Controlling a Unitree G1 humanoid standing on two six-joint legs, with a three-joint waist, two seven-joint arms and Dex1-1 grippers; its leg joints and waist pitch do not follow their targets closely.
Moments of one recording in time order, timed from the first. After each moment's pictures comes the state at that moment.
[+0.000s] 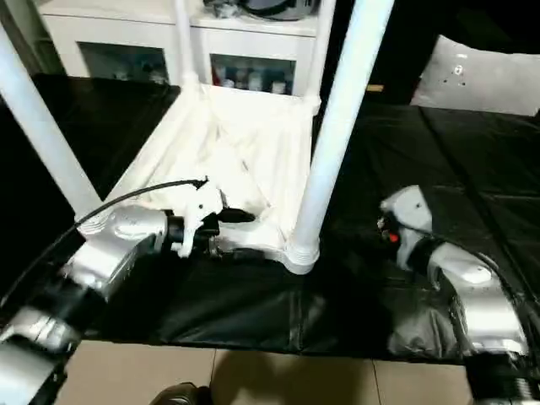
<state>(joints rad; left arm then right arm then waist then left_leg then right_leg) -0.64 0.34 -0.37 0.54 -0.15 0.10 -1.06 -0.21 -0.57 -0.08 0.20 0.21 0.19 0.82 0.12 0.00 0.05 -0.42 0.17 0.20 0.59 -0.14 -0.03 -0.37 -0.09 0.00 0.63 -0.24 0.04</state>
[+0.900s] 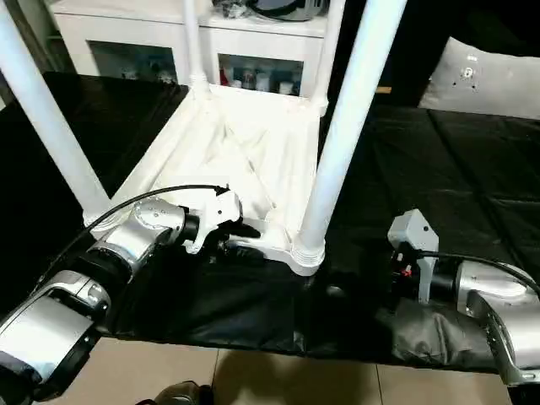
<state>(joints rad) -0.85 0.22 -0.40 1.05 -0.01 -0.16 -1.14 -0.08 -0.72 -0.07 -0.03 0.39 0.36 1.11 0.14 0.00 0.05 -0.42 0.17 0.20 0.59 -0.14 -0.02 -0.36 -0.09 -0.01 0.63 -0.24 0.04</state>
